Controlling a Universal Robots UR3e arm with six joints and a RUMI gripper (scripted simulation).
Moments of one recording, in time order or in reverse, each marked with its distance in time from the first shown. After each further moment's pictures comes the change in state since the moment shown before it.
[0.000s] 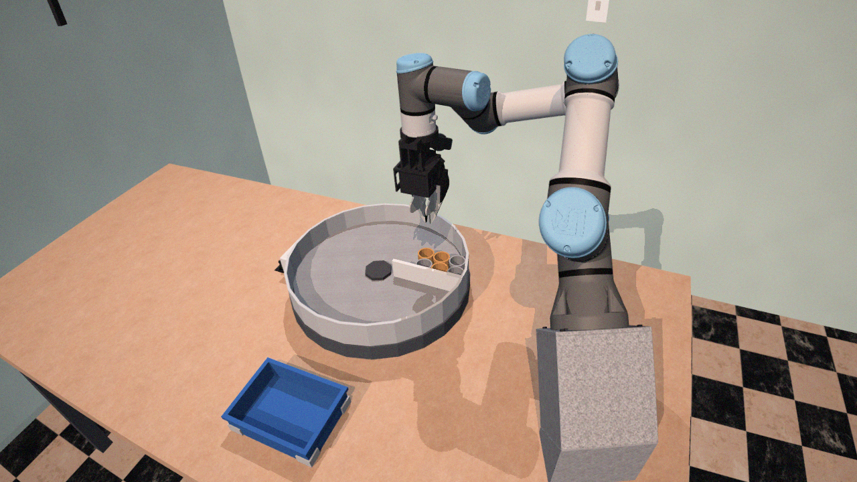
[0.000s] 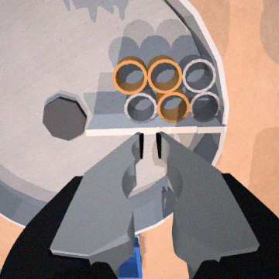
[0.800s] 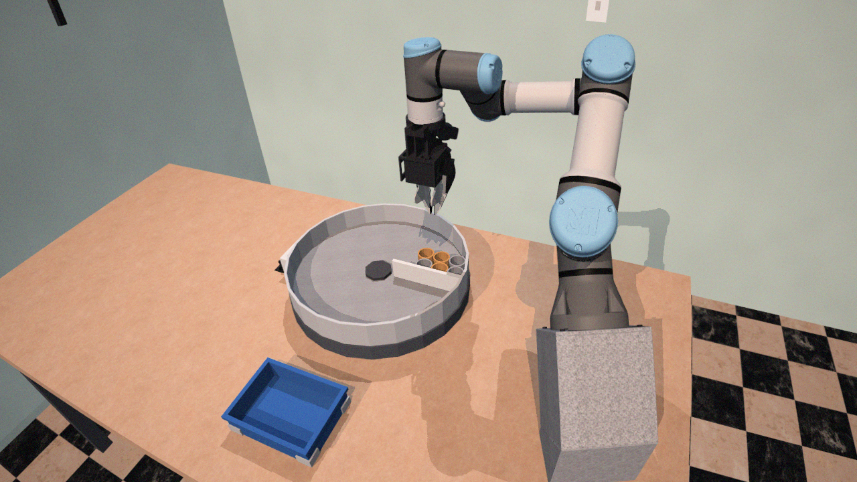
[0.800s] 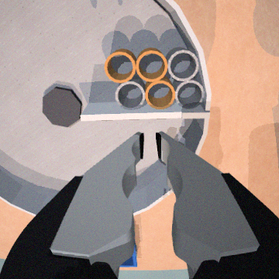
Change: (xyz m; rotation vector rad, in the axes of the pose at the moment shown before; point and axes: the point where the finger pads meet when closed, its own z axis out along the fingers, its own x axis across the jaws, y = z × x) arm 0.015 0.006 -0.030 -0.003 -0.010 -0.002
